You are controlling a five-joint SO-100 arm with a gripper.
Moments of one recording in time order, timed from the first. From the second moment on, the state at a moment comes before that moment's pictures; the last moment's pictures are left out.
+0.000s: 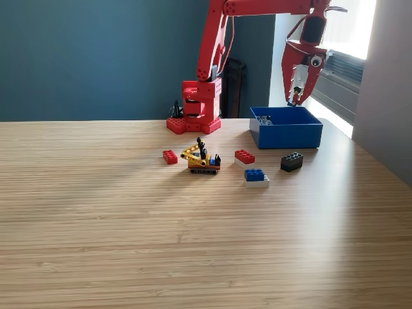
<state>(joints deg) -66.2 80.6 72.2 98.8 8.2</state>
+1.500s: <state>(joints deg) -24.5 80.6 73.0 90.4 7.5</state>
